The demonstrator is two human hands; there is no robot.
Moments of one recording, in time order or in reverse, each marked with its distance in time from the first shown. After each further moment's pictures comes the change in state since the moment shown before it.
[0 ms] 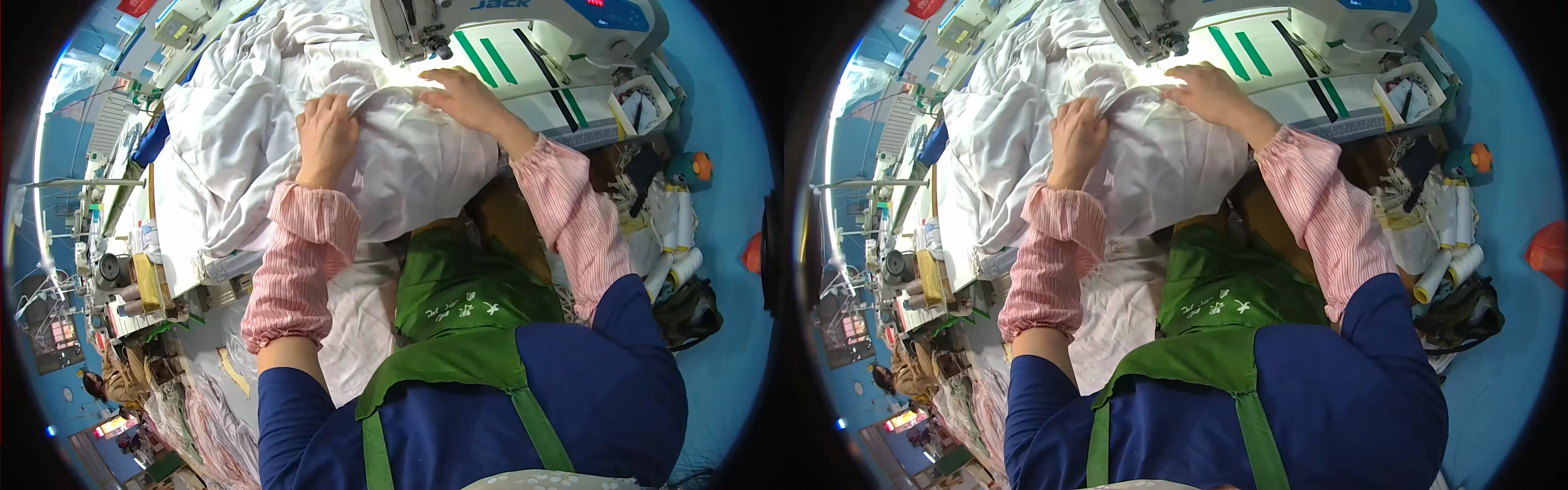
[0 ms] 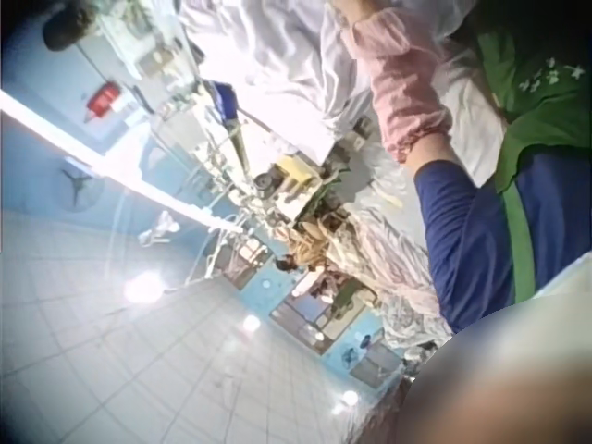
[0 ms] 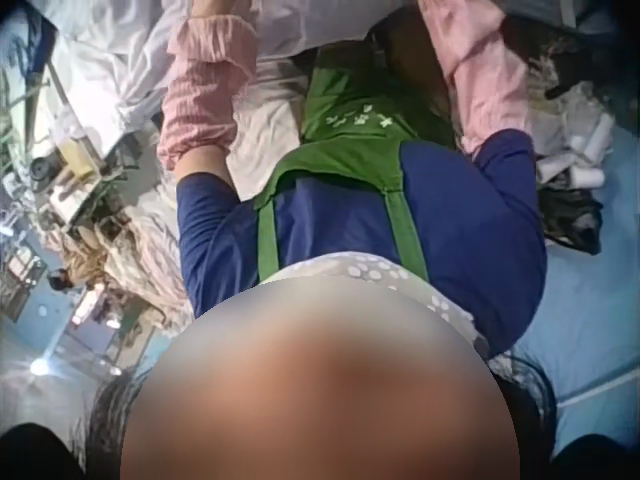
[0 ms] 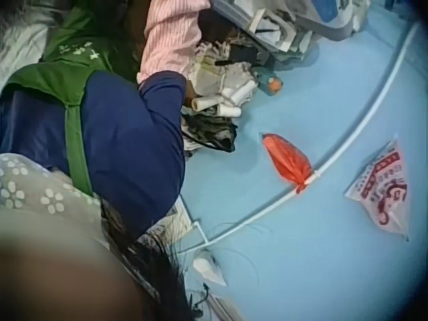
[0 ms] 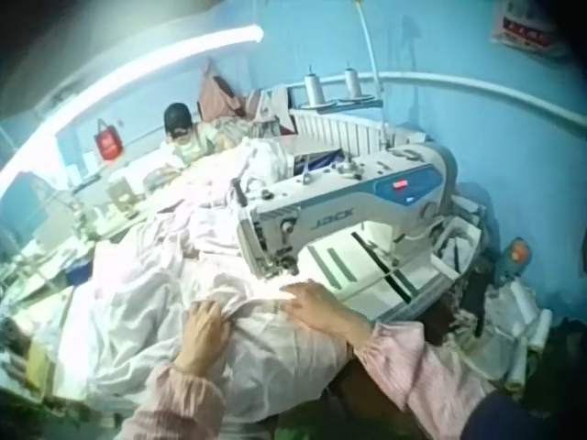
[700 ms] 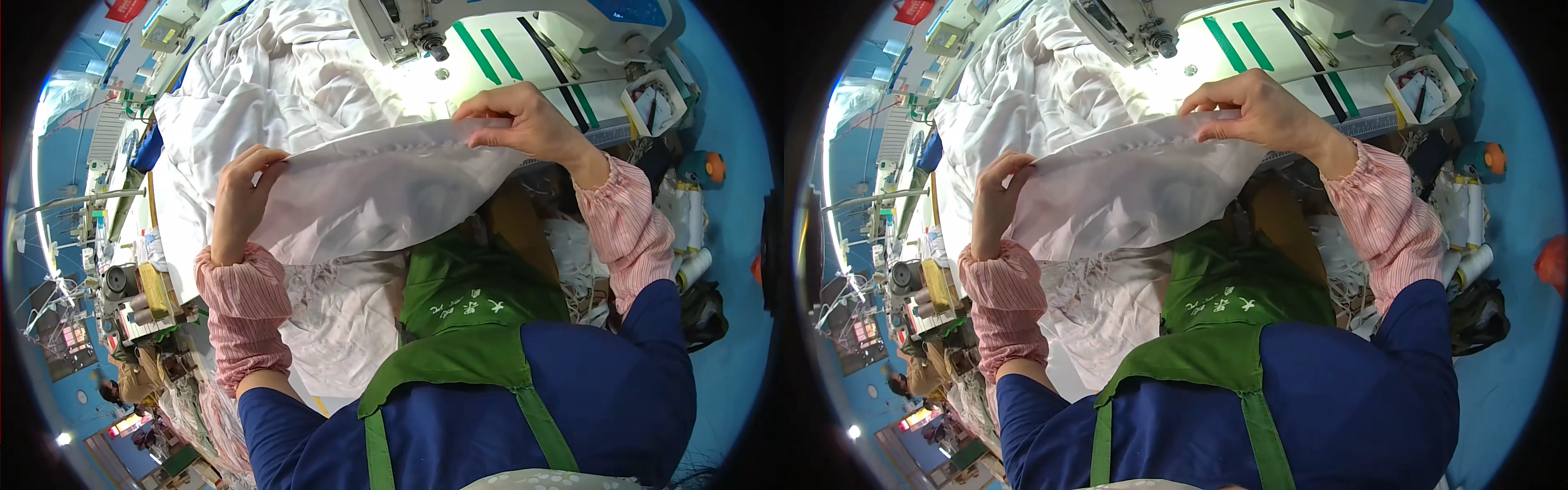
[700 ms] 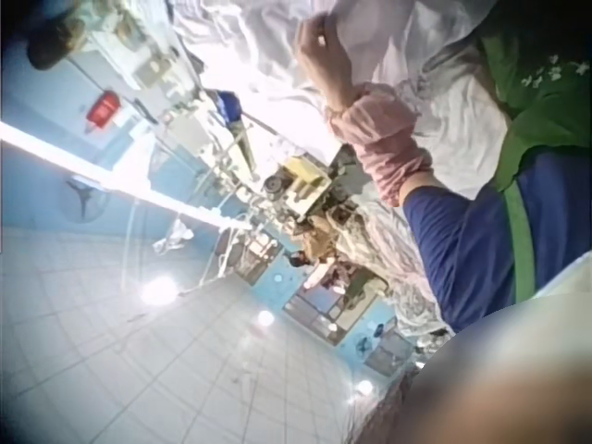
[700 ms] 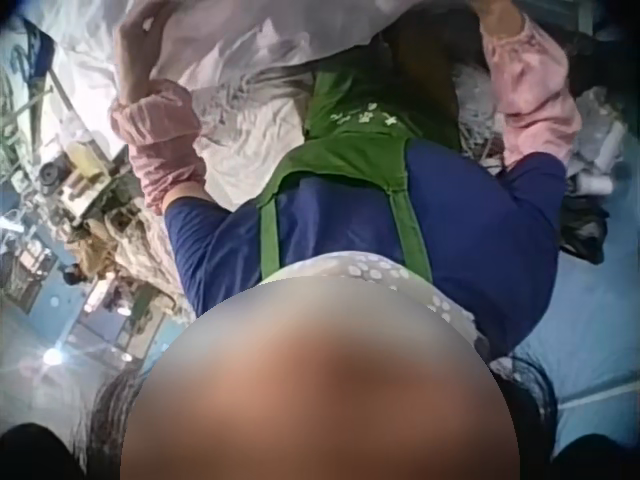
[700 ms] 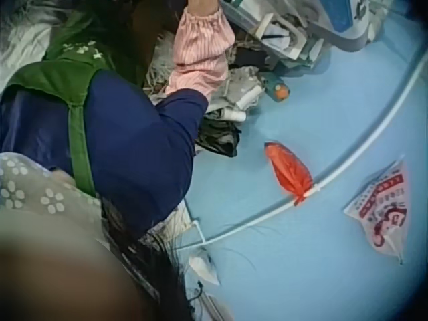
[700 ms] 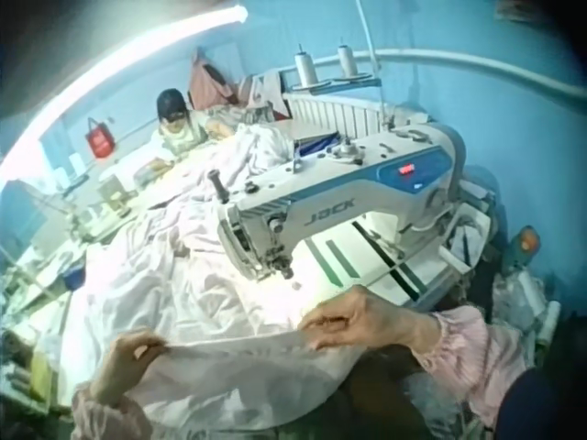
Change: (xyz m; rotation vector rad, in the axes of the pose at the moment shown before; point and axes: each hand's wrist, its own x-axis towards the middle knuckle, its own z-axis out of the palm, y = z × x) left_hand -0.008 -0.038 -0.118 -0.456 -0.326 -0.086; right_hand -0.033 -0.015 -0.087 0.520 -0.214 -0.201
